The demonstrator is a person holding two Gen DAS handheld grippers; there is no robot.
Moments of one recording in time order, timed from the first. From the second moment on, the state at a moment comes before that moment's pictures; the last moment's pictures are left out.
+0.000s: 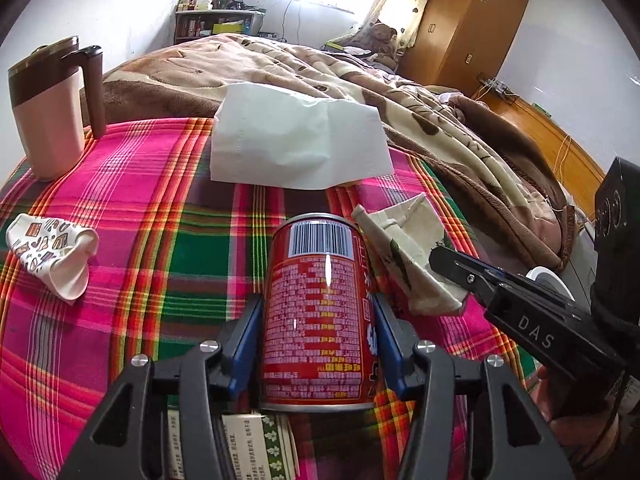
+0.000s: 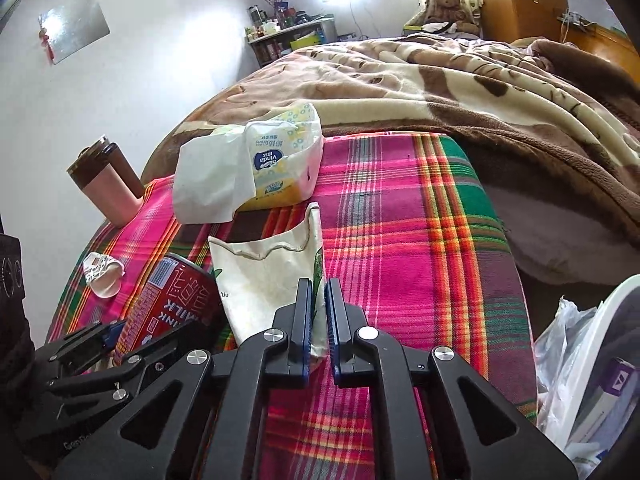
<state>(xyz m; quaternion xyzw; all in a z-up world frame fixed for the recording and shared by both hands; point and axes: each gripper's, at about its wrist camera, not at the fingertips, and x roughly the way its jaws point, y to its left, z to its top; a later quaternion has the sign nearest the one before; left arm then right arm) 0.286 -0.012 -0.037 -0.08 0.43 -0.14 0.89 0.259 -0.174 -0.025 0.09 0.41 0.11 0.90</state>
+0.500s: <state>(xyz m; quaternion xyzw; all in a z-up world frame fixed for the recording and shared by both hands) 0.243 -0.021 -0.013 -0.07 0.40 -0.15 0.90 0.222 -0.189 -0.008 0.11 0.38 0.09 0.91</state>
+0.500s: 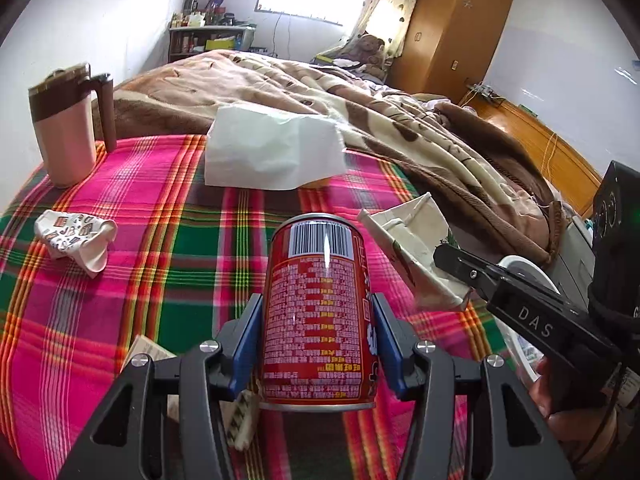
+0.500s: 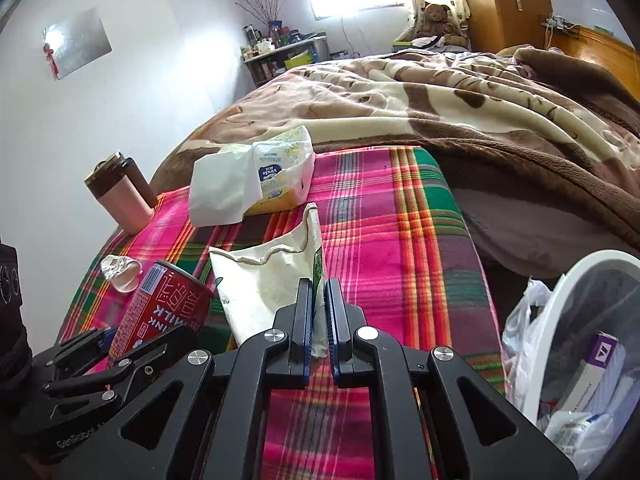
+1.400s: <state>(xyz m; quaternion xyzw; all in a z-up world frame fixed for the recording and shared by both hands) 0.147 -0.083 0.041 -0.03 0.33 -0.22 0.92 0.123 -0.259 0.031 0.14 0.30 0.03 0.94</state>
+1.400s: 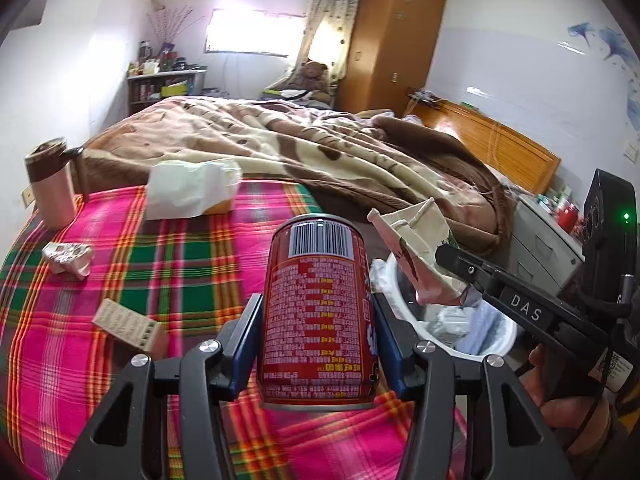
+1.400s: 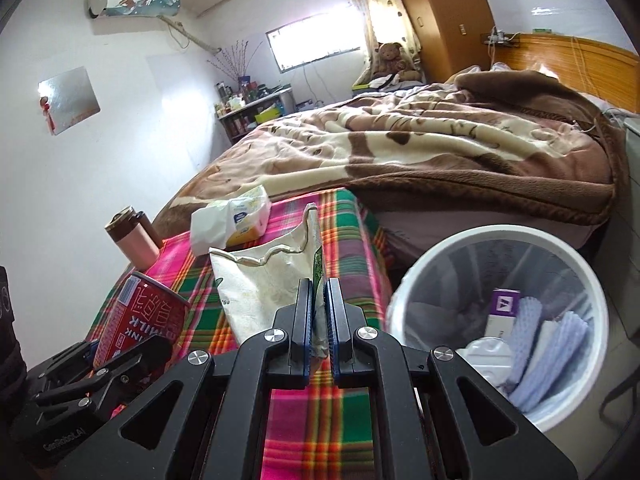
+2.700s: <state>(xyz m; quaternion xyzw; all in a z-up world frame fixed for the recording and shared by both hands) 0.127 -0.247 0.025 0.04 0.36 -0.32 0.88 0.078 -0.383 0.005 0.16 0.31 -0.15 0.92</state>
